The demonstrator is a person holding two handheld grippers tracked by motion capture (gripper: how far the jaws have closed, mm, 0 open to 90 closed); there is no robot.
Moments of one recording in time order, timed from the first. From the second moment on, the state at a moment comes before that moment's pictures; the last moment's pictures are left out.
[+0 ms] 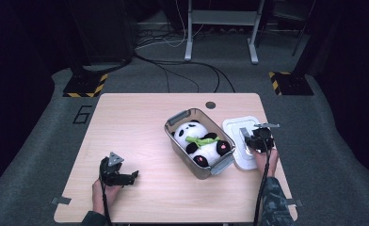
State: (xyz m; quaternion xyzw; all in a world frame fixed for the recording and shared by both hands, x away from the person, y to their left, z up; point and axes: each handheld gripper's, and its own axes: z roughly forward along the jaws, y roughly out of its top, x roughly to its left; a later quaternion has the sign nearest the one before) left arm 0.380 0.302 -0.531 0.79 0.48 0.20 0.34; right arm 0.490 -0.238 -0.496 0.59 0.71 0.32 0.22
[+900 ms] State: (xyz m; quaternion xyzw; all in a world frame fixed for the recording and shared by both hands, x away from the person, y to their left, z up) left arm 0.380 0.303 -0.530 0.79 0.47 0.20 0.34; right arm 0.473 -0.253 -0.393 0.55 0.71 0.35 0.28
